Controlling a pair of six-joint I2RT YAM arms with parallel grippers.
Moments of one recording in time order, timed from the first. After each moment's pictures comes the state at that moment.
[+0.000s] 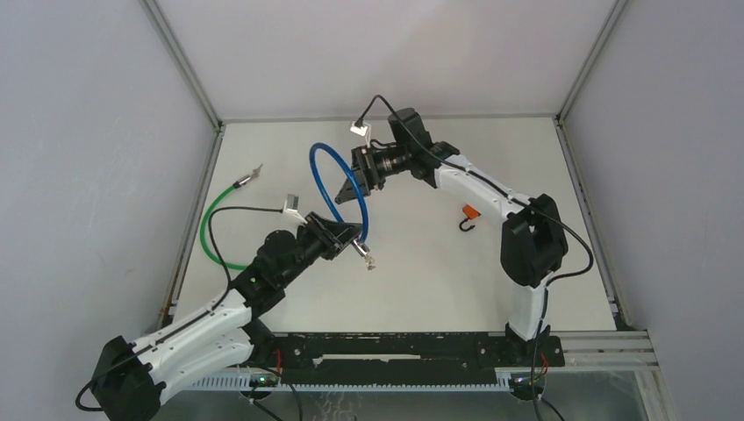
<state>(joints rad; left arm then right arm) -0.73 0.81 0.39 0.27 -0.02 -1.25 0.62 1.92 1.67 -0.31 -1.03 0.36</state>
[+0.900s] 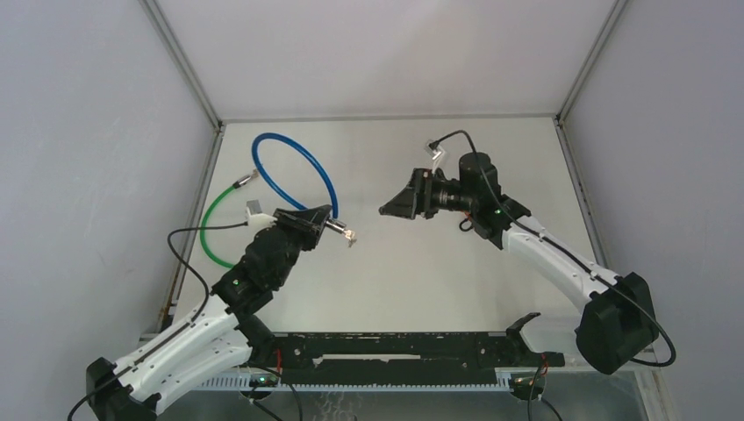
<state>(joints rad) -0.73 0.68 0.49 -0.03 -0.45 -1.43 0.49 1.27 0.93 0.01 -0.72 0.71</state>
